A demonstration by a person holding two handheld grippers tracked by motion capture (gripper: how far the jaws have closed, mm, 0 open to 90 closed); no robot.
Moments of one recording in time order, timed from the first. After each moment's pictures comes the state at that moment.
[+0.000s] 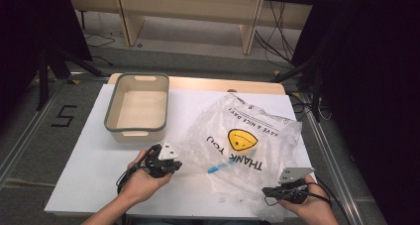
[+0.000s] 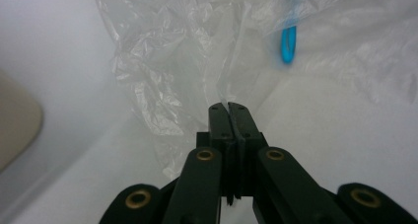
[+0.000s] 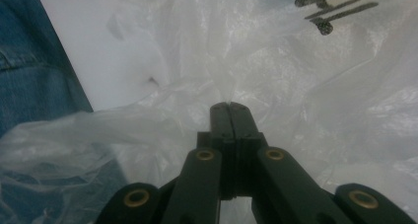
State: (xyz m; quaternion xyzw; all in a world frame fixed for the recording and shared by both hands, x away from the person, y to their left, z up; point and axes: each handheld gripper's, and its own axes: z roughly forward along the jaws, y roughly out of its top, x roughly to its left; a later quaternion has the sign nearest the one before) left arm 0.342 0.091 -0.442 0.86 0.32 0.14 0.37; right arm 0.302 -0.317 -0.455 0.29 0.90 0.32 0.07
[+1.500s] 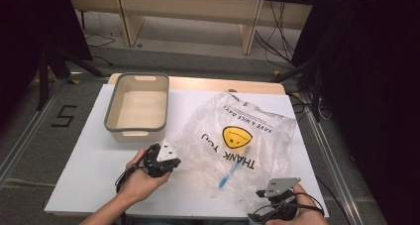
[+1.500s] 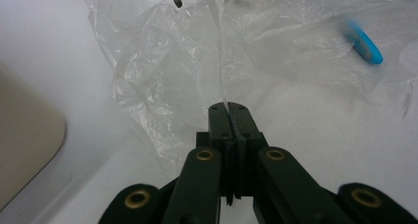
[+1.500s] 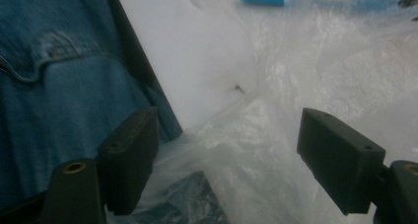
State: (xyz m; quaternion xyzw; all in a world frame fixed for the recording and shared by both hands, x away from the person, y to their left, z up) left arm 0.345 0.092 -0.450 0.87 0.30 0.17 0.36; right arm 0.273 -0.277 -0.452 0.24 0.92 0.30 0.04
